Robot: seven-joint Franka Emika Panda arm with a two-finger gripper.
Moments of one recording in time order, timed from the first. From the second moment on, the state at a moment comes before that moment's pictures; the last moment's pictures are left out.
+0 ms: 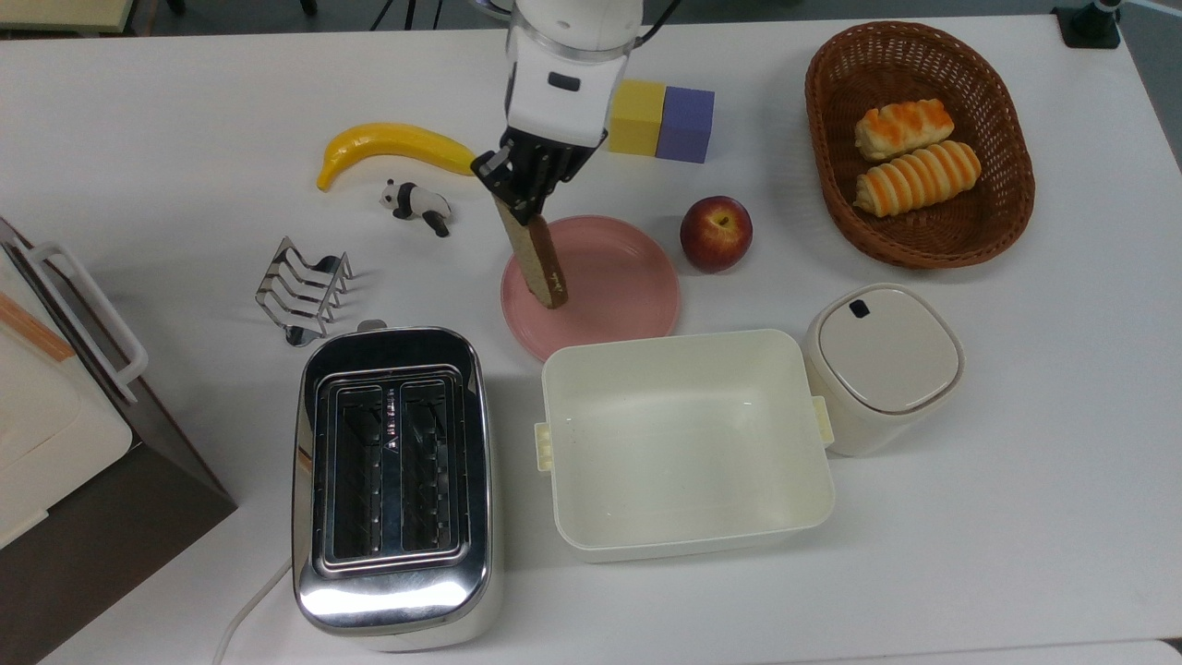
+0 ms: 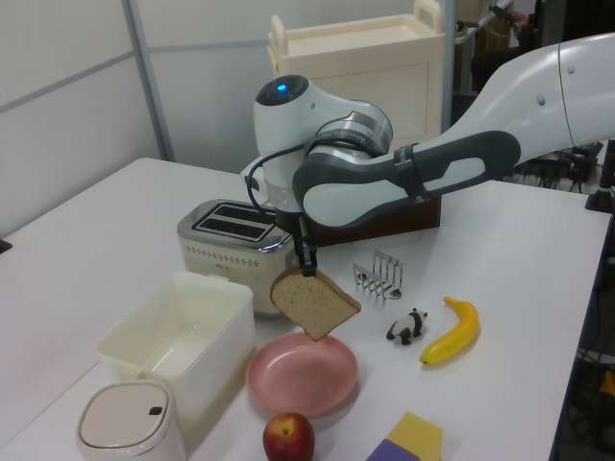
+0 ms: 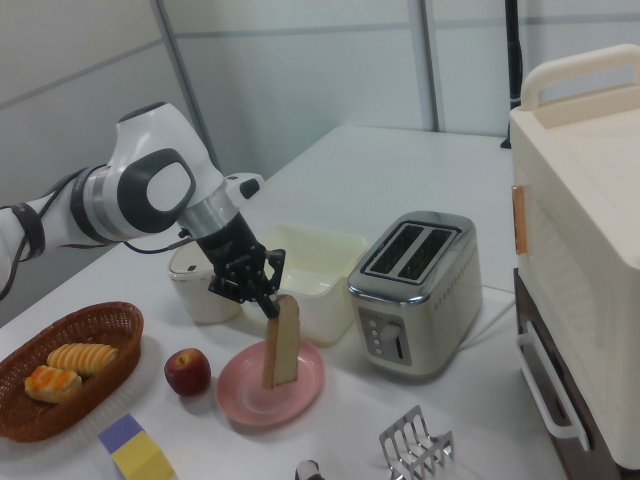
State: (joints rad) arm -0.08 0.20 0.26 -1.68 -0.32 1.95 -0.40
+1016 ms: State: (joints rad) arm -0.04 0.20 0.29 -1.70 -0.32 1.95 -0.37
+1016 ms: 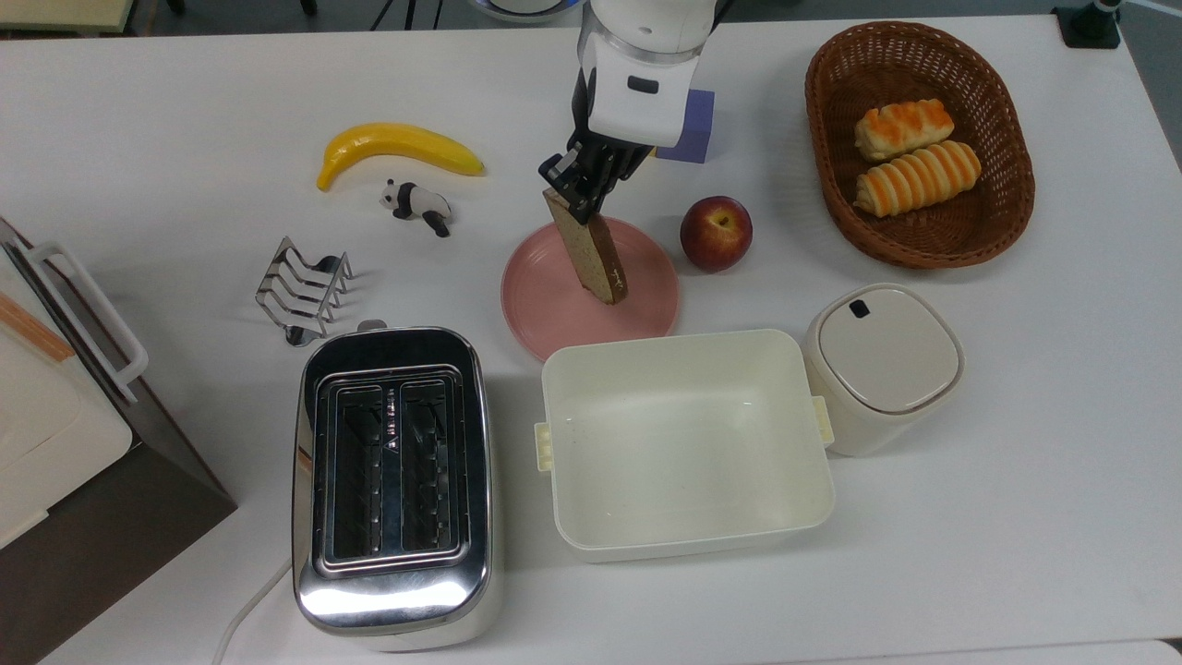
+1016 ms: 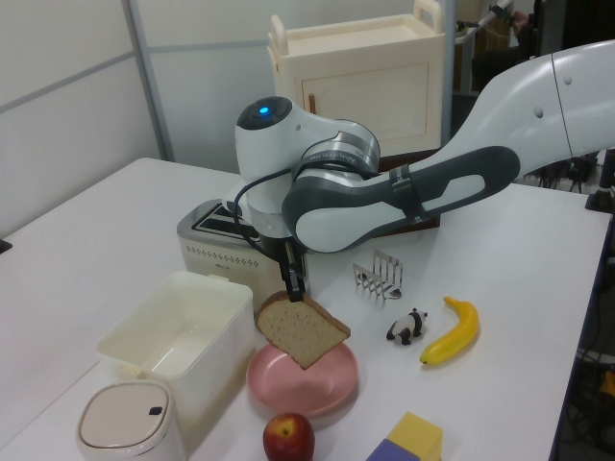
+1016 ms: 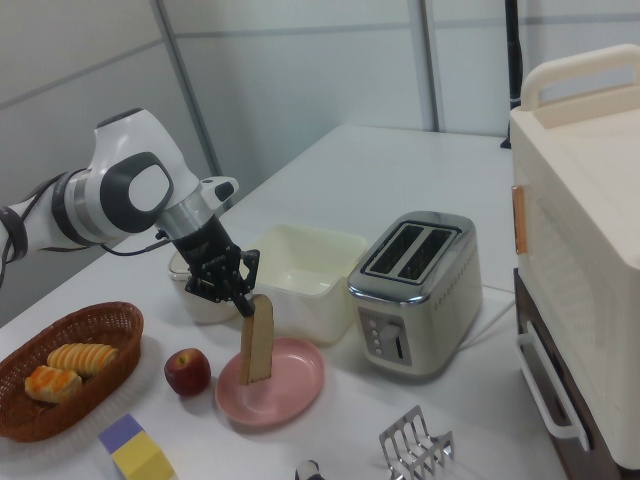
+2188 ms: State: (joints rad) arm -0.04 0.20 0.33 -1.69 -0.29 1.91 -0.36
